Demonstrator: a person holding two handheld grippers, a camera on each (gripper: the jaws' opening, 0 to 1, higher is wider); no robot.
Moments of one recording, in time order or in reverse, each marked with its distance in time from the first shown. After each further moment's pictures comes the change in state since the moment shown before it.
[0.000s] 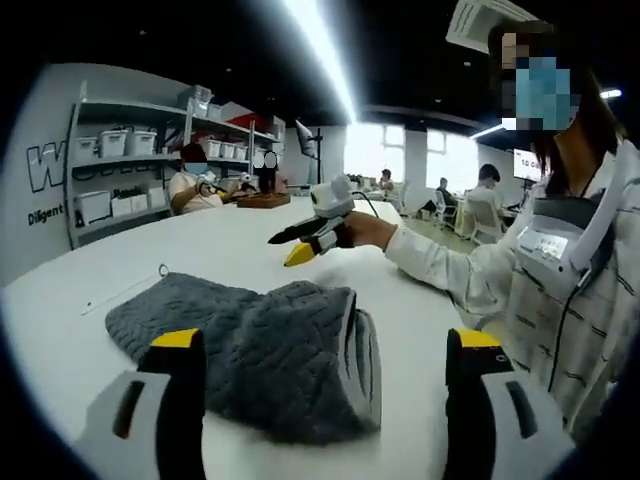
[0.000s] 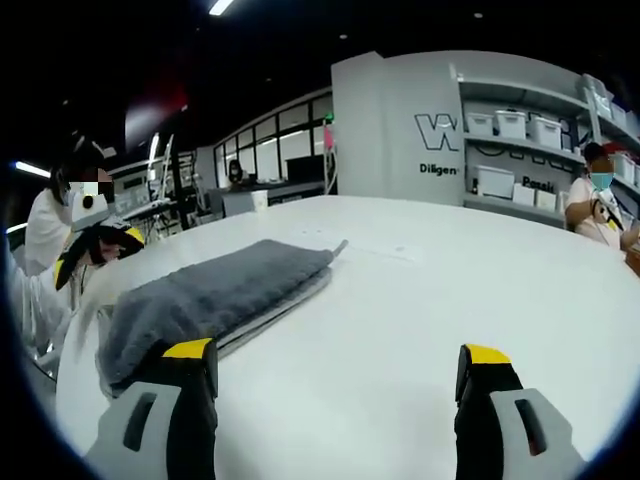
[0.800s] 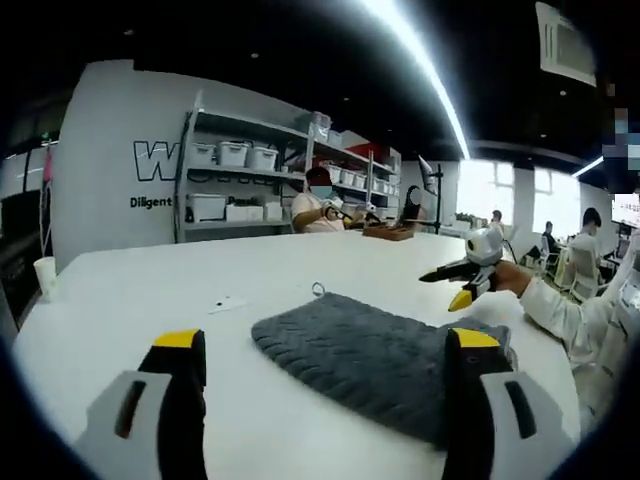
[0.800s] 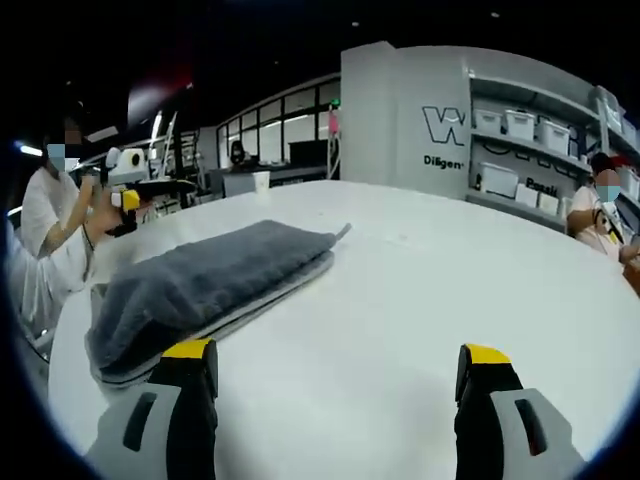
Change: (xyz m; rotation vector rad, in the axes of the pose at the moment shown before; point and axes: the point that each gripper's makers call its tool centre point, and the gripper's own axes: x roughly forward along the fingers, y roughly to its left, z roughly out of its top) left arm -0.043 0.170 0.004 -0.097 -0.085 0.442; right arm 0.004 0.000 -0.013 -0.057 0.074 -0.016
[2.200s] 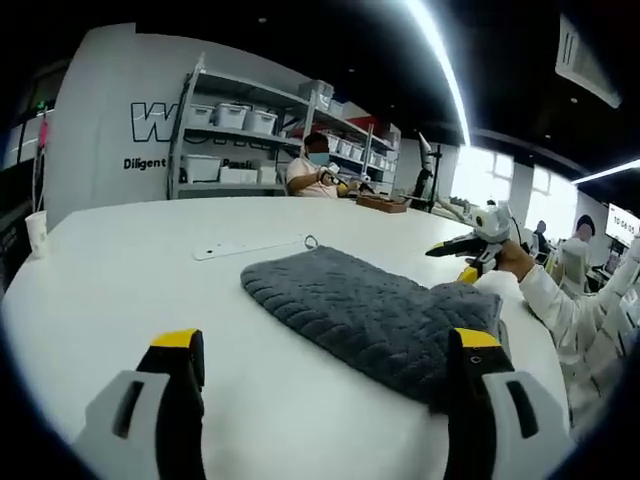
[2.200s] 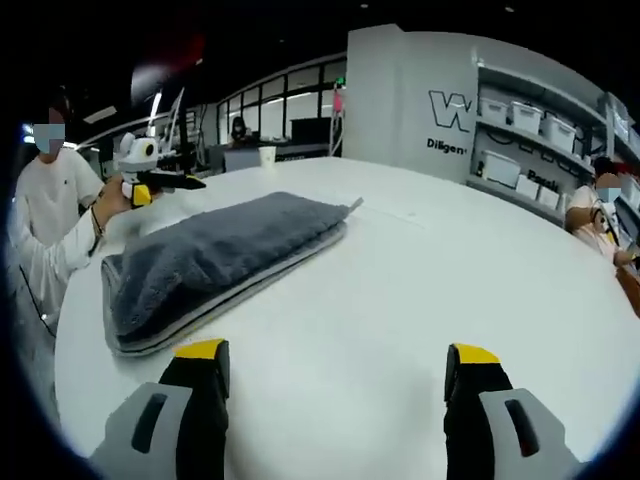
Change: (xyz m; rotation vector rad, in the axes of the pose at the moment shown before) left arm -0.009 -0.009 -0.042 -0.097 0.109 -0.062; right arm -0.041 0.025 -0.023 -0.048 0.102 -0.034
